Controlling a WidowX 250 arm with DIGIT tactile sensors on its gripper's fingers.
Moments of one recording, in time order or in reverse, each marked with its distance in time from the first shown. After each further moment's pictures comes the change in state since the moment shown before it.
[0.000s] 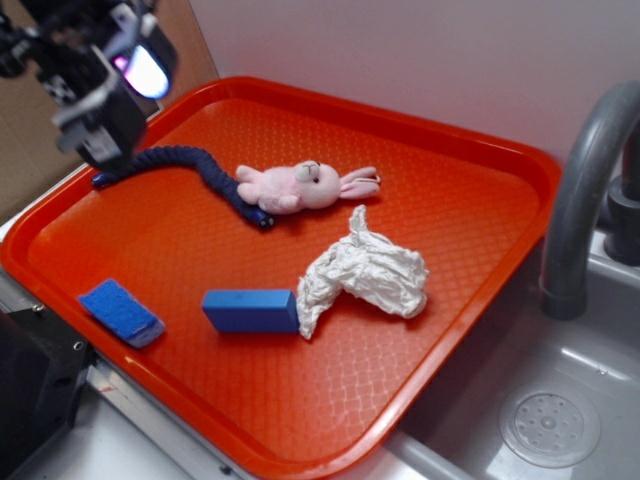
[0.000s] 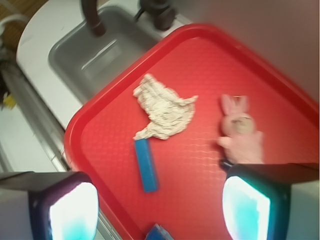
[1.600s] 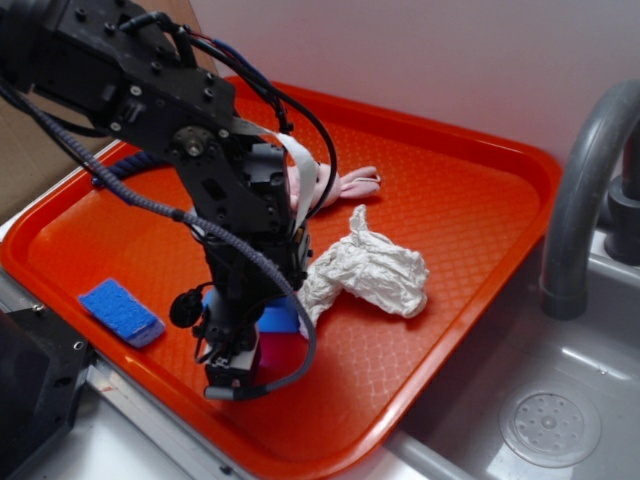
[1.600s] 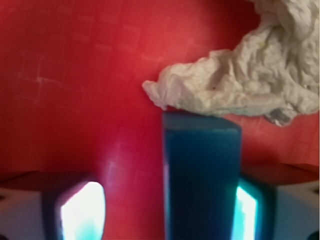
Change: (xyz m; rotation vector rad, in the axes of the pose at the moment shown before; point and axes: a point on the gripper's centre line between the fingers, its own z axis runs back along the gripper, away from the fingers) arm -0.020 -0.018 -0.146 0.134 0.400 -0.116
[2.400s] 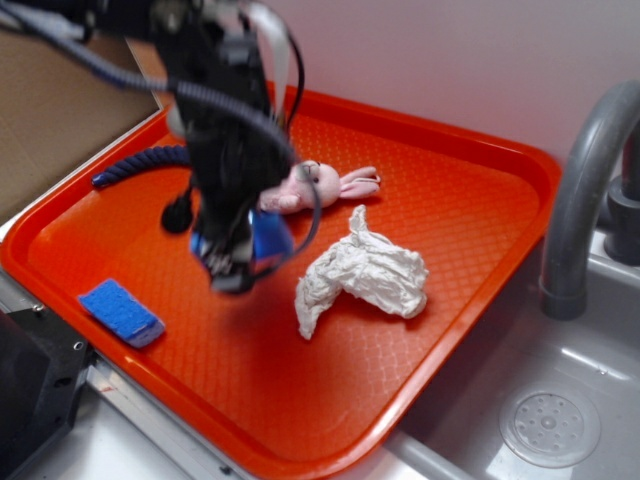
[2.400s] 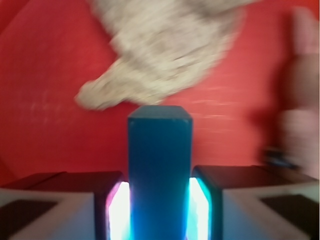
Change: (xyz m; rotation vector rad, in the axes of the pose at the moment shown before) arm -0.011 0.051 0.059 0.048 -0.027 0.287
